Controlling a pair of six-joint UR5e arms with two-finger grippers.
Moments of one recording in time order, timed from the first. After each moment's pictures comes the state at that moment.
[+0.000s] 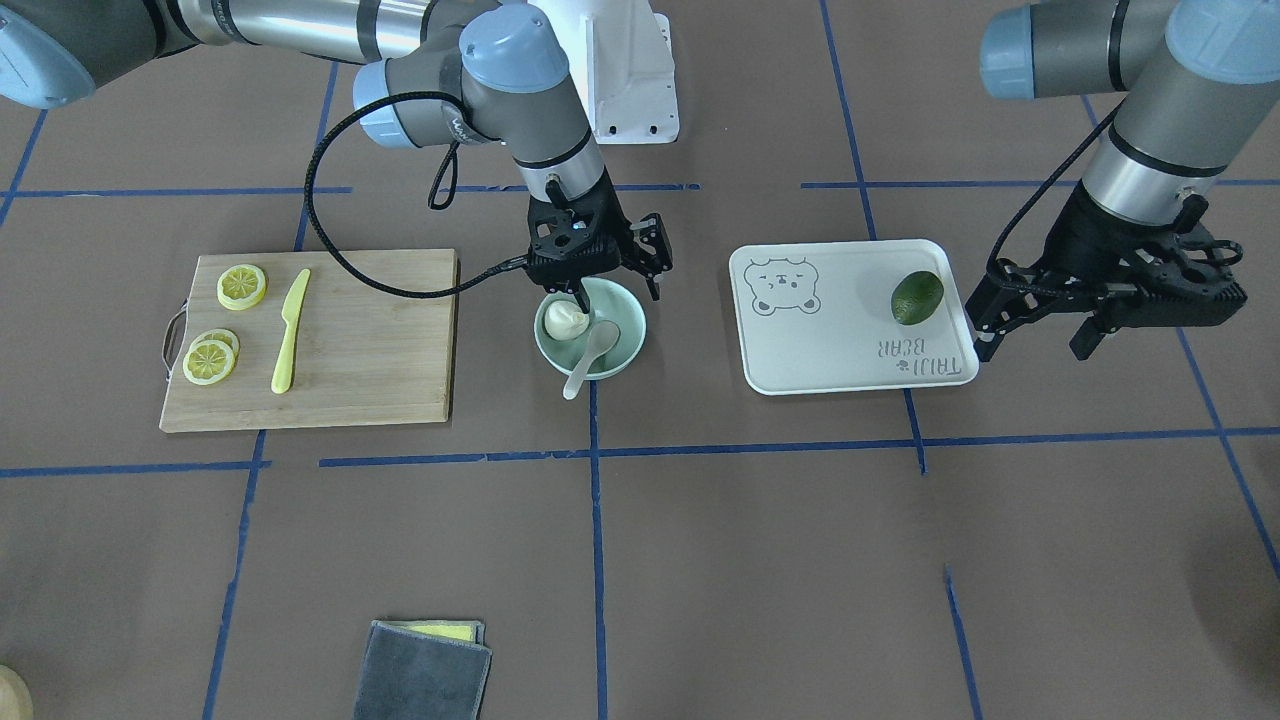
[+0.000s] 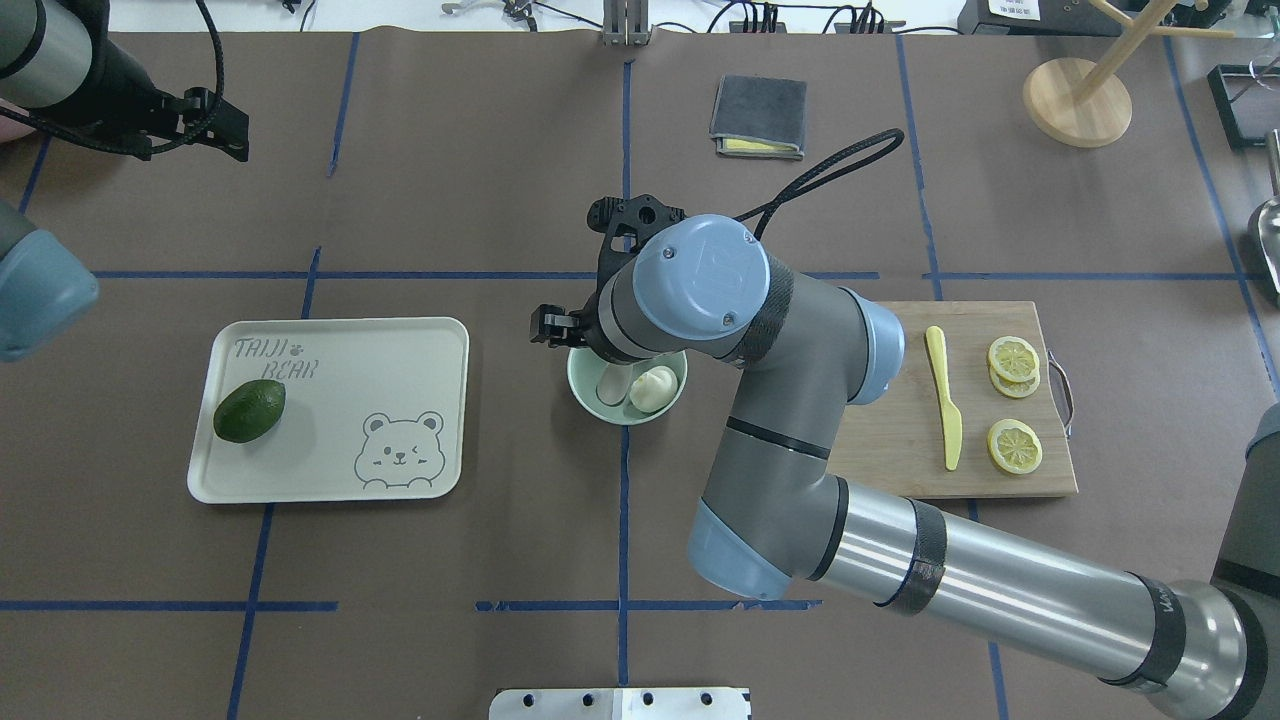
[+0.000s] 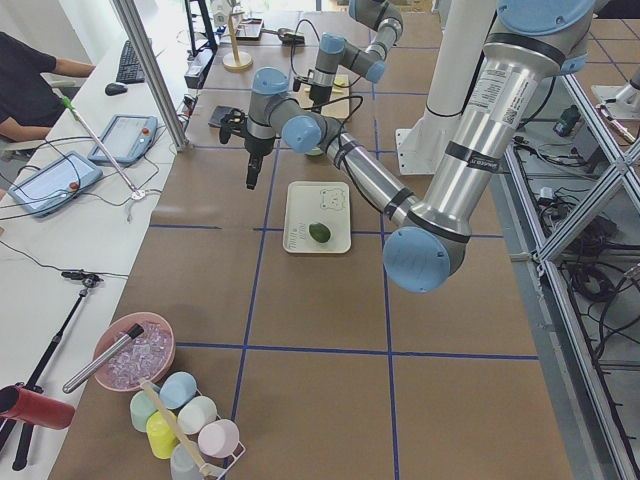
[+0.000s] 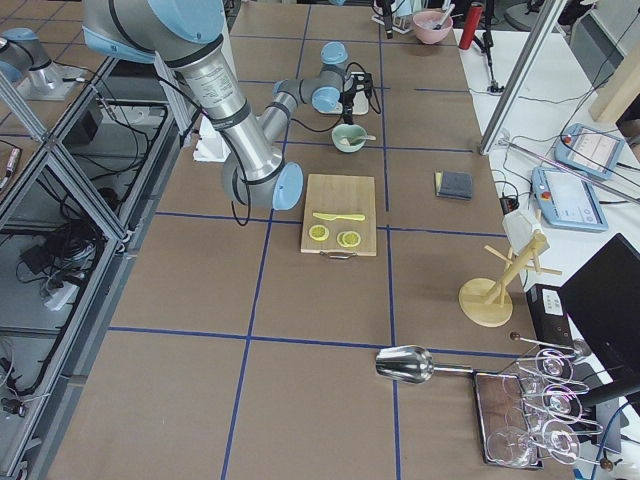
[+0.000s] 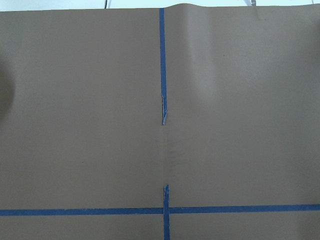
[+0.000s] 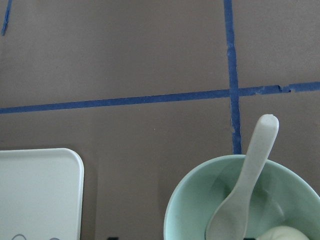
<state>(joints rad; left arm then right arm) -1.05 -1.96 -1.88 -1.61 -2.04 -0.81 0.48 -0.80 1.60 -1.27 1.75 1.34</state>
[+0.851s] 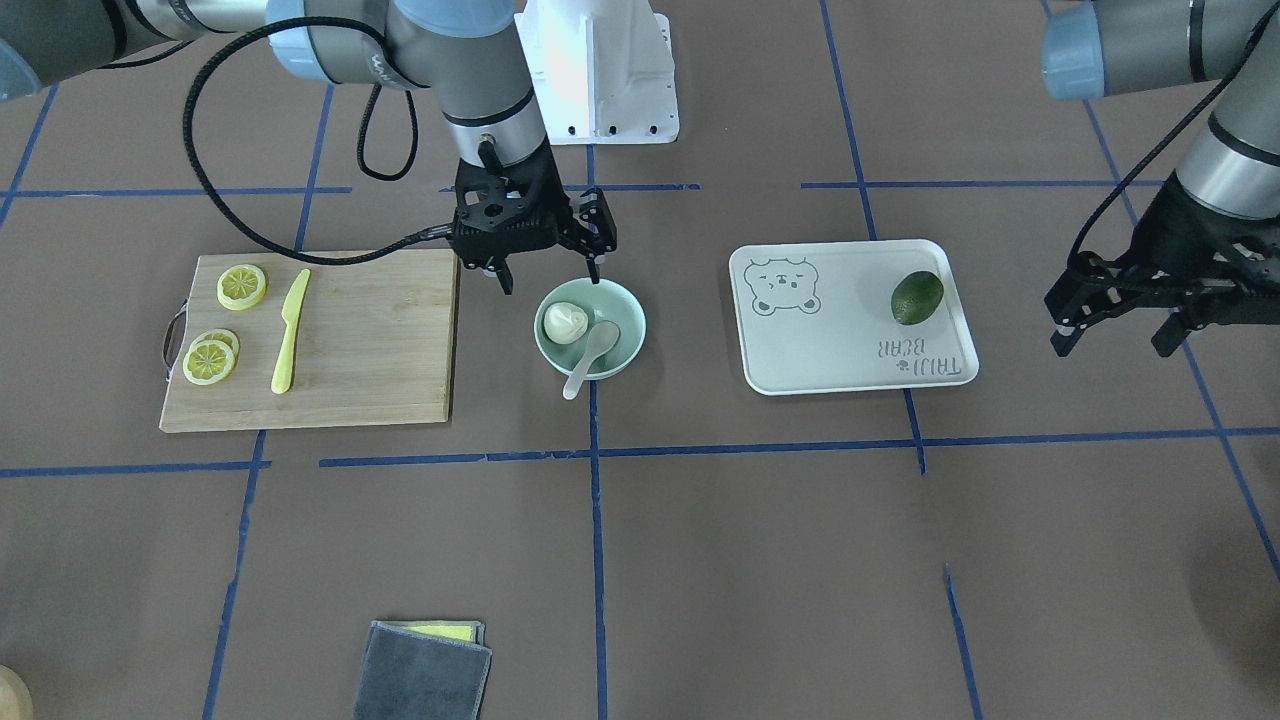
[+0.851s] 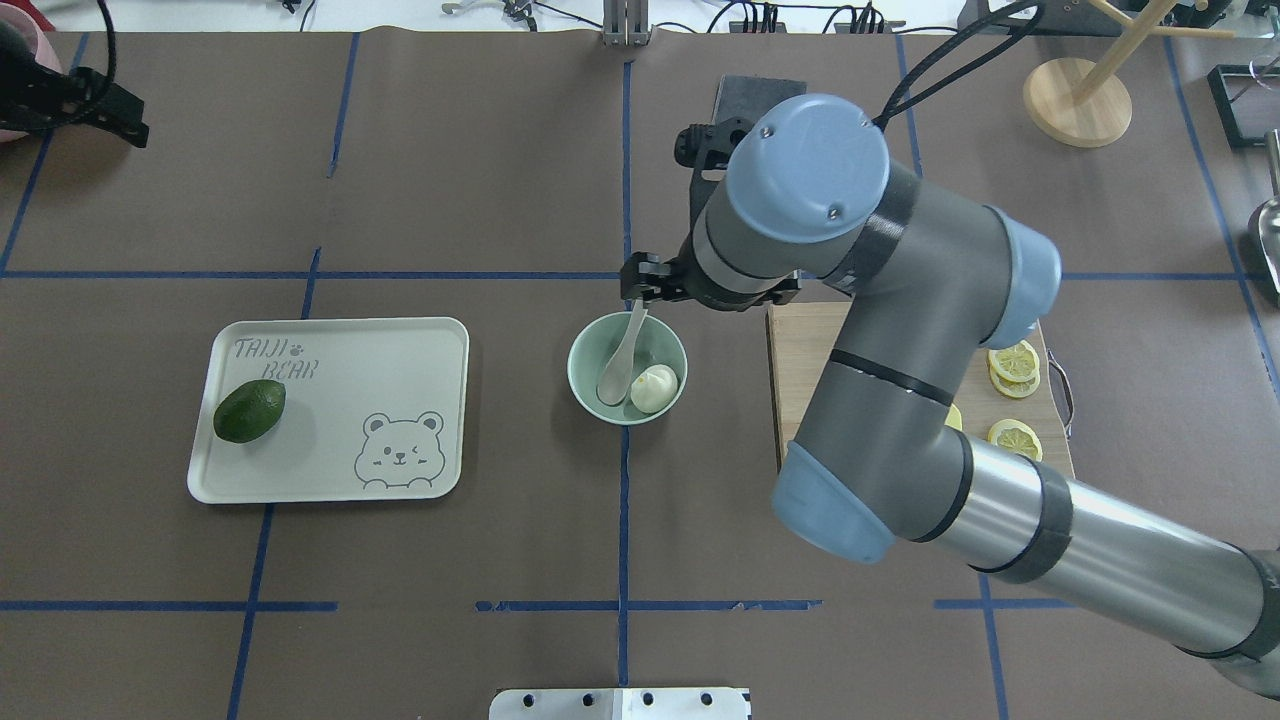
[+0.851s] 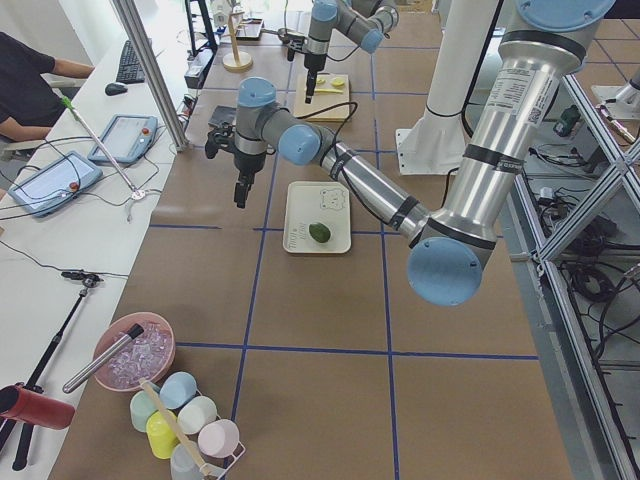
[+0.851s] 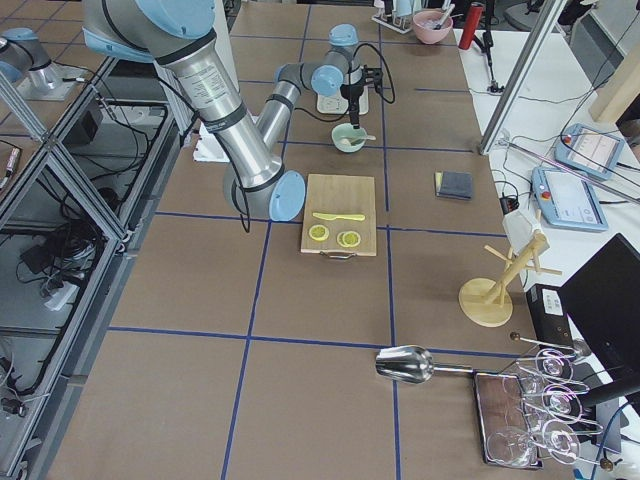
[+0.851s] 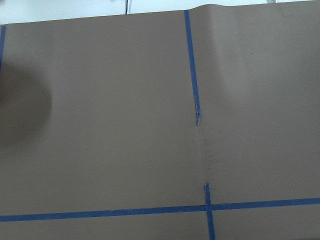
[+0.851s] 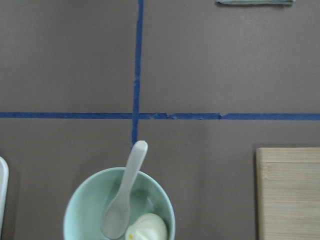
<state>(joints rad) -1.23 -1.86 -1.87 -1.55 -2.15 -0.48 0.63 -0.90 1.87 -1.72 1.84 1.12</state>
